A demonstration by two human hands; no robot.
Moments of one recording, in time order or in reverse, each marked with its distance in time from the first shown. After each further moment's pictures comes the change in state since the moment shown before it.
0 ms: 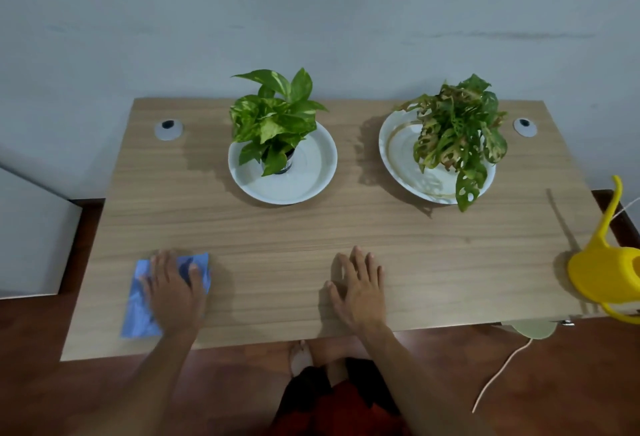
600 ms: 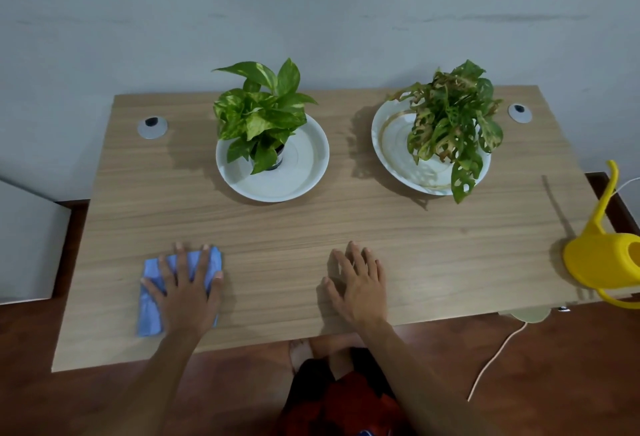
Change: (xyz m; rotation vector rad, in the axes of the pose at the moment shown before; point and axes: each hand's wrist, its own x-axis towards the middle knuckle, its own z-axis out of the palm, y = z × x) left_hand -0.008 0.004 0.014 0.356 -0.244 0.272; right_hand 0.000 0.008 -0.001 -0.054 0.086 -0.034
